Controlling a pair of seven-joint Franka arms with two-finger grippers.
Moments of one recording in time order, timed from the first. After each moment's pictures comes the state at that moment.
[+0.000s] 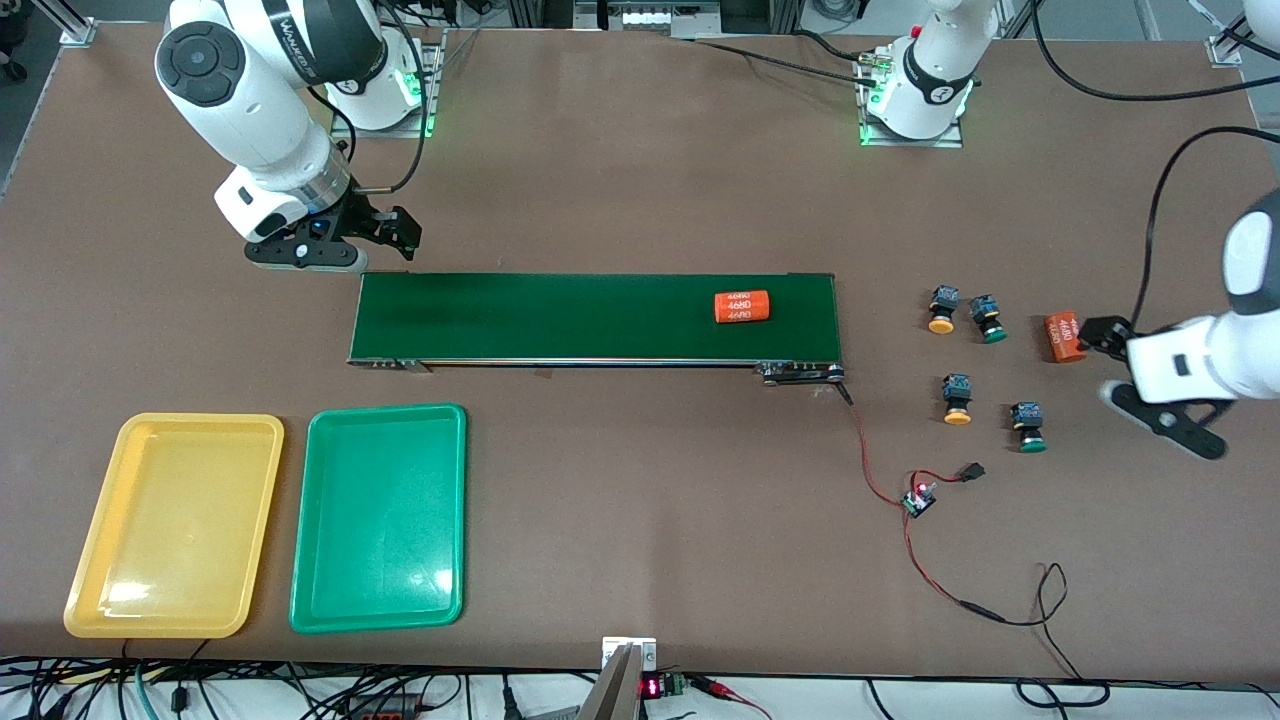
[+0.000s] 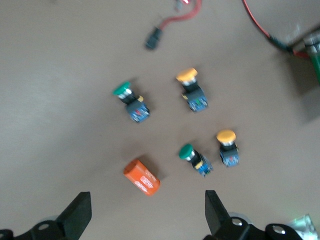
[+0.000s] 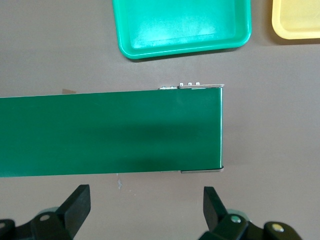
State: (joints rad) left arm 0.53 0.52 -0.58 -1.36 0.36 1.57 0.46; right arm 0.22 -0.11 0.13 -2.17 0.02 2.04 0.39
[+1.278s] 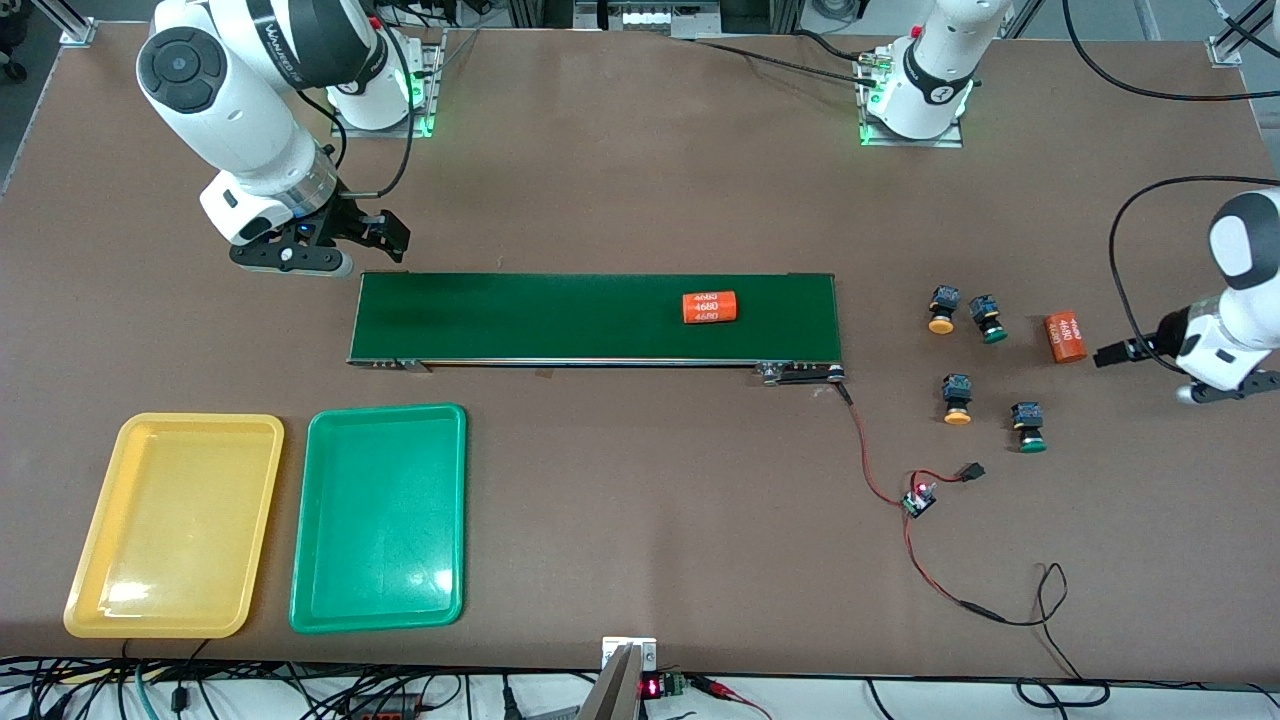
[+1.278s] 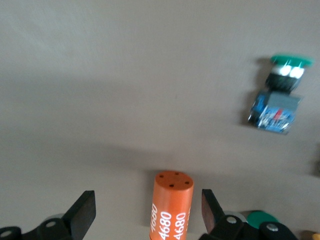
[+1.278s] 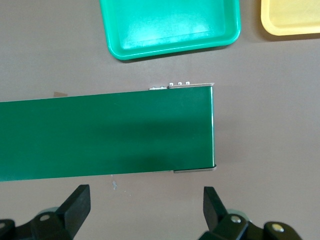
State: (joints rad) left arm 0.96 0.47 -0.58 -2.02 0.36 2.28 -0.06; right arm 0.20 -0.11 0.12 -2.17 0.02 2.03 0.39
